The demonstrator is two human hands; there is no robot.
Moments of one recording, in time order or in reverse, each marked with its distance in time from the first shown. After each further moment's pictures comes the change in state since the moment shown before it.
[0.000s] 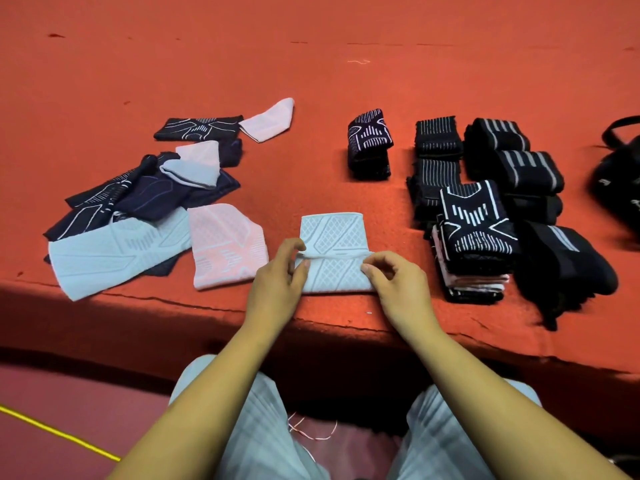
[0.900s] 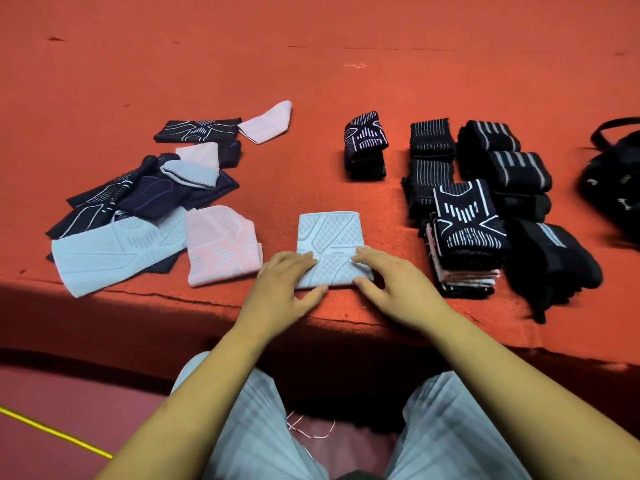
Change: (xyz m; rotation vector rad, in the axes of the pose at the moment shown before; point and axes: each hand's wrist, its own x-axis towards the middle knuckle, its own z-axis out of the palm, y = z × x) left_hand -0.009 -0.010 -0.005 0.245 -0.179 0.259; right_hand 0.004 -0.005 -0.028 -0.428 -0.384 -0.305
